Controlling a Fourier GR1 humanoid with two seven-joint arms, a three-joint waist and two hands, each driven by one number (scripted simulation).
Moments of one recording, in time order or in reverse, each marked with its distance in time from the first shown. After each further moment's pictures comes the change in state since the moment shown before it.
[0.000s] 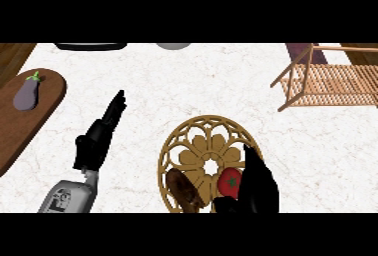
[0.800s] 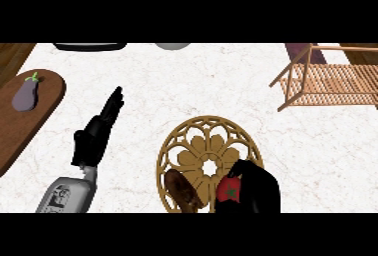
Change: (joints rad) left arm -0.020 -0.016 0.042 0.010 -0.026 -0.020 0.012; right arm 0.002 -0.053 0.017 -0.001 -0.001 0.014 -0.118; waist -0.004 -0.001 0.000
